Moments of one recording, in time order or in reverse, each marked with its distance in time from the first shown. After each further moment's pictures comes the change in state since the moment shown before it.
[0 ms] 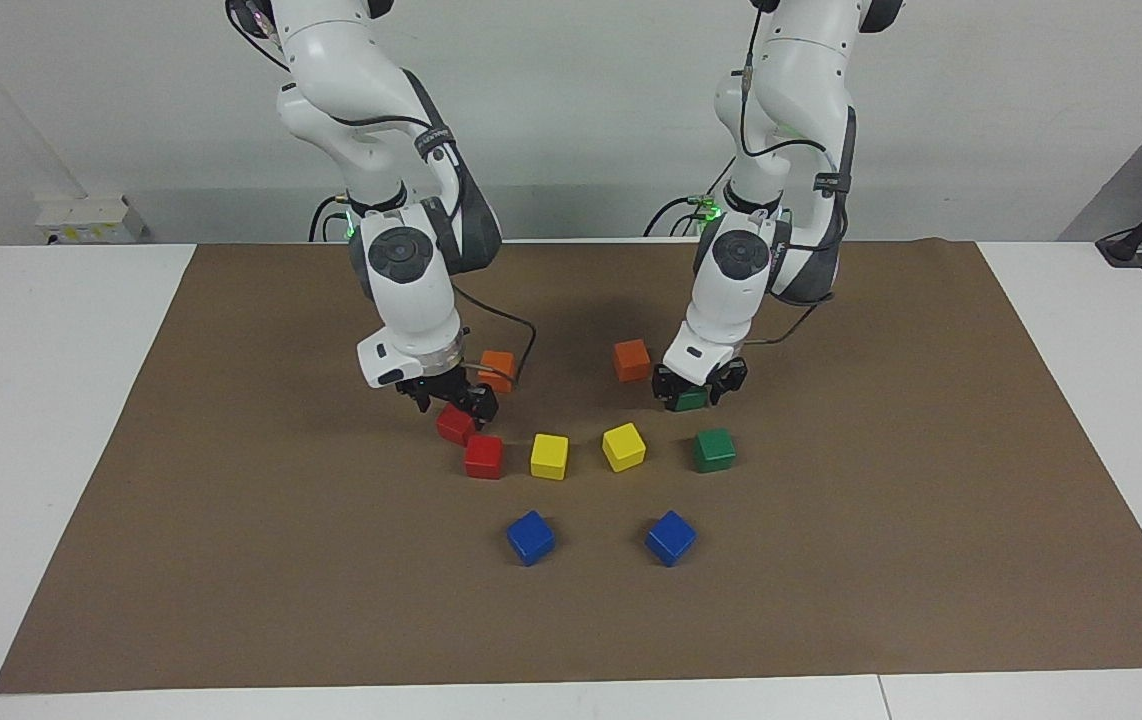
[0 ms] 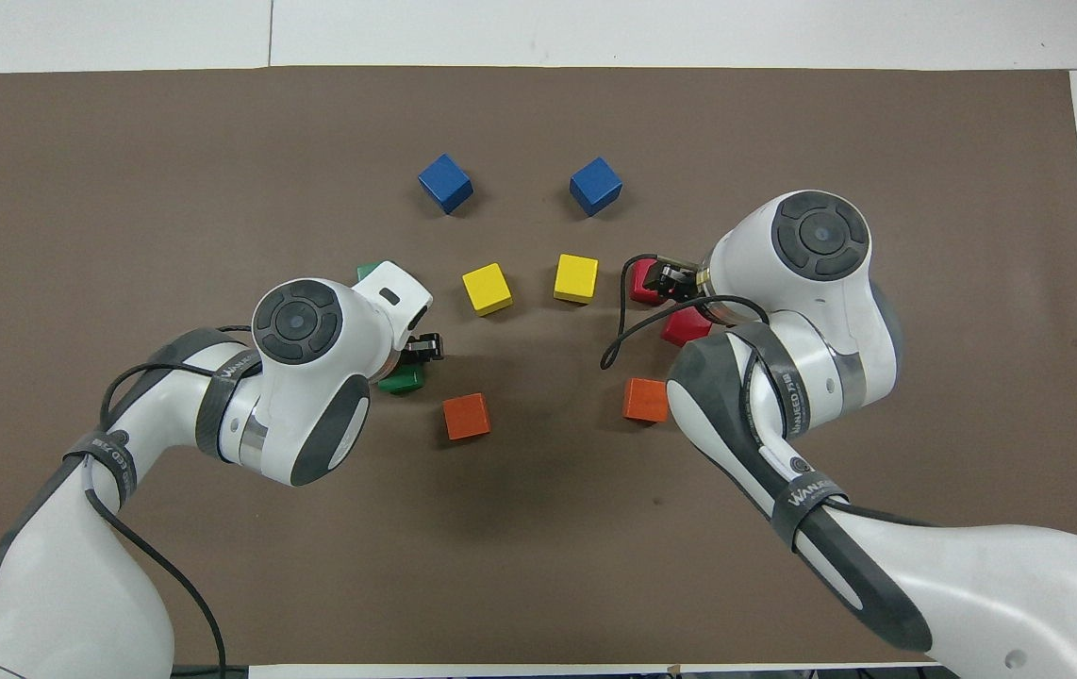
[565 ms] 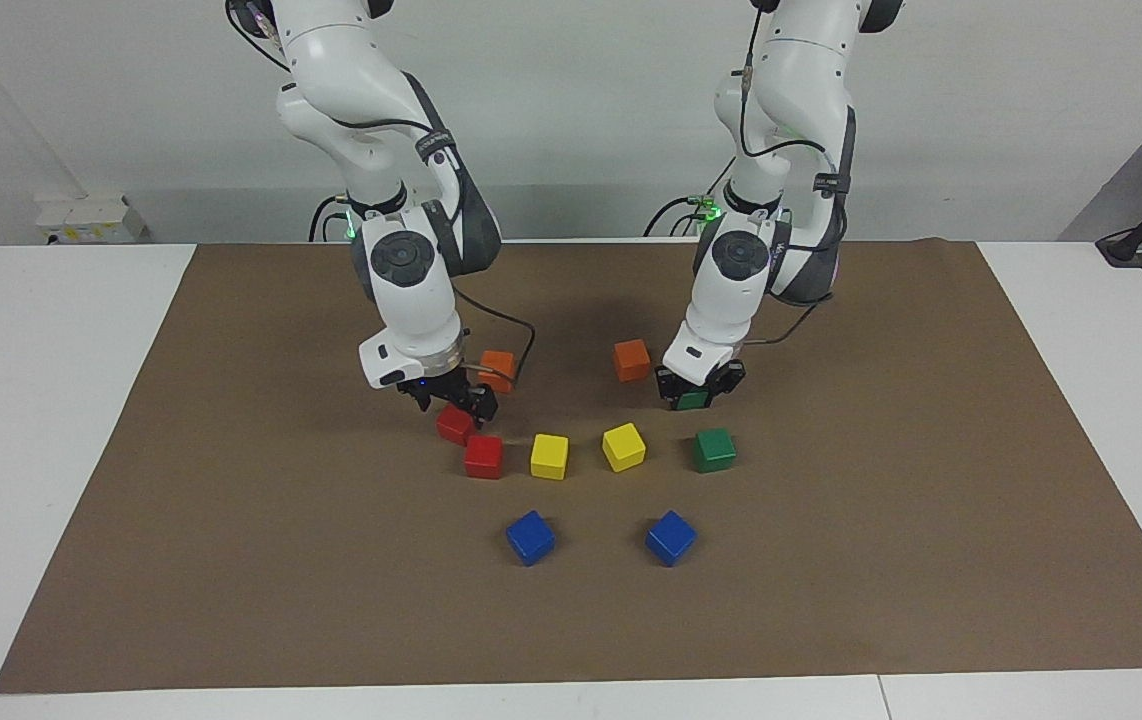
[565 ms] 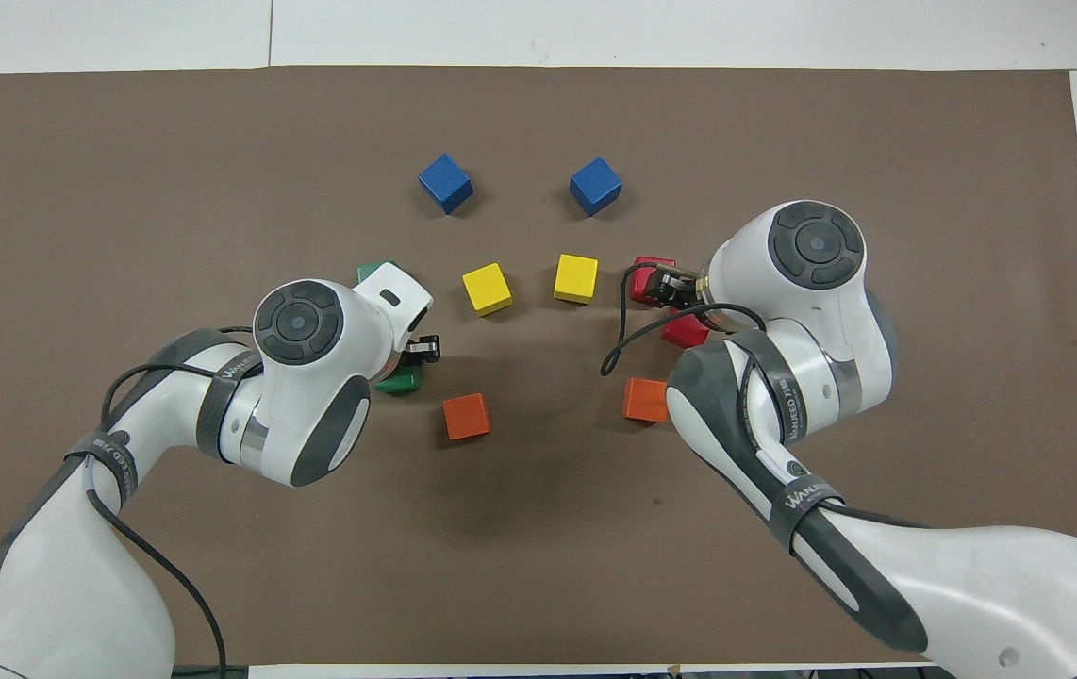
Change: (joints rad) left arm -0.001 0.000 0.001 0.000 0.001 -0.003 0.000; right arm 0.000 -0.002 0.000 -0.032 0.000 0.026 0.000
